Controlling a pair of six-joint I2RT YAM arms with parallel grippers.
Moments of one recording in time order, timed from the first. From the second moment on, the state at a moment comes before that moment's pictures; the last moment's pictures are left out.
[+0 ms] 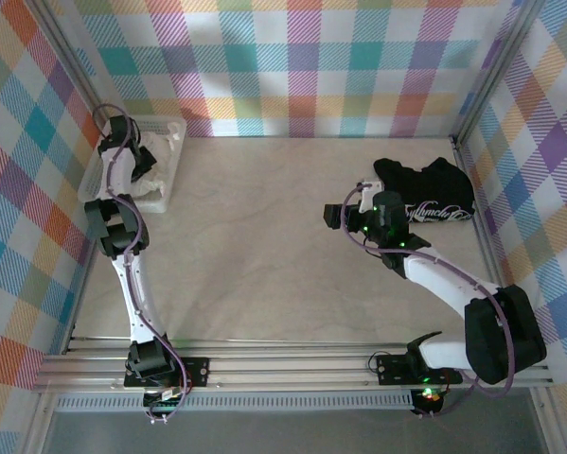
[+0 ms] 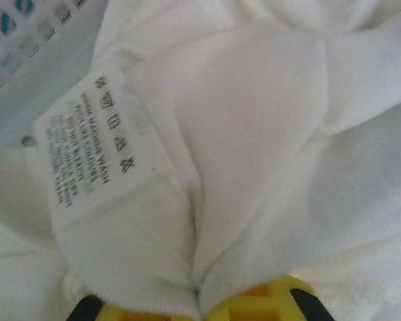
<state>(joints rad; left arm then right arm) 0.26 2.53 2.41 -0.87 -0.05 -0.42 0.40 1.30 0.70 0.18 -0.09 0.30</state>
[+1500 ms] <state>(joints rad) -0.37 1.42 1.63 -0.47 0.25 -0.56 0.44 1.33 0.71 -0.09 -0.27 0.38</state>
